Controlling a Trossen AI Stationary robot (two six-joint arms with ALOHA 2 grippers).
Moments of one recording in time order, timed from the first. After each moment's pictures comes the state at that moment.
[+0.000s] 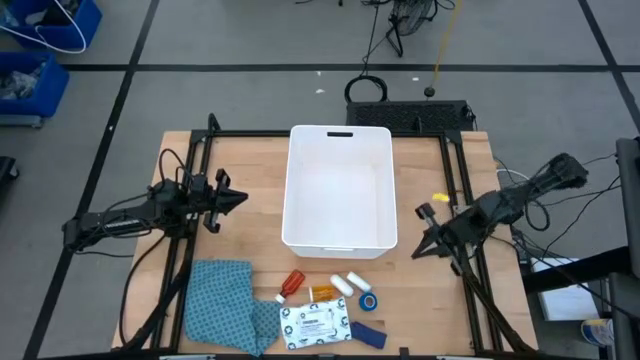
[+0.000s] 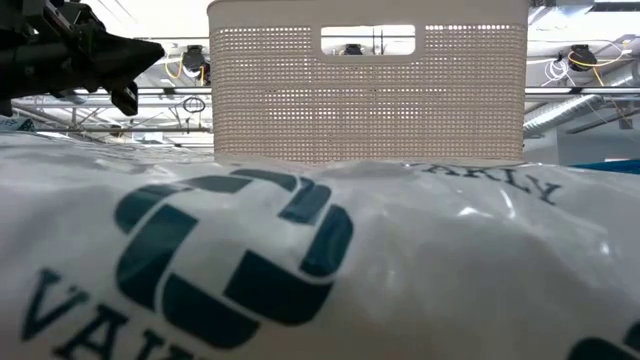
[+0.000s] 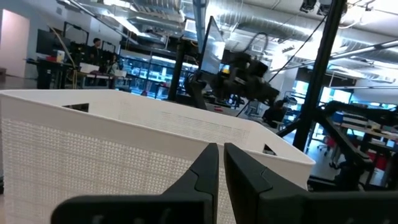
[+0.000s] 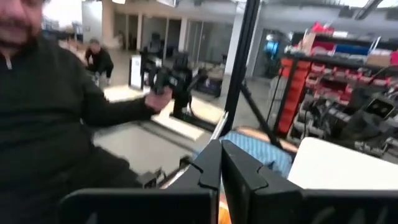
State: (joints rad) left arm 0.25 0.14 0.01 0.37 0.23 -0.28; right arm 0.48 0.60 0.48 0.15 -0.07 -0.14
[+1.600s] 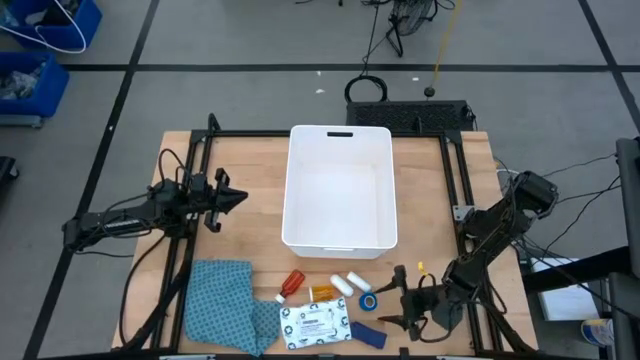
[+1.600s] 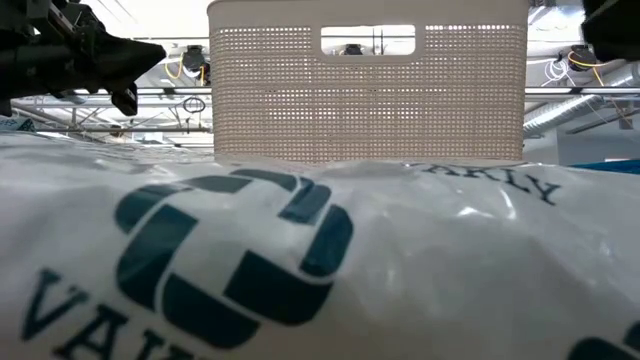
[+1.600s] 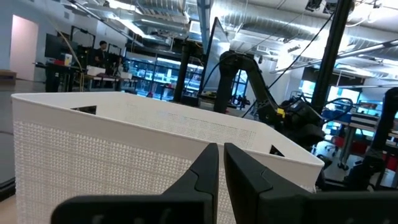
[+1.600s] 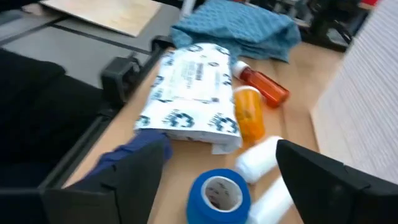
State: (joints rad) left arm 0.25 0.14 0.01 0.37 0.20 -0.26; right arm 0.93 1.55 0.64 0.37 0.71 0.23
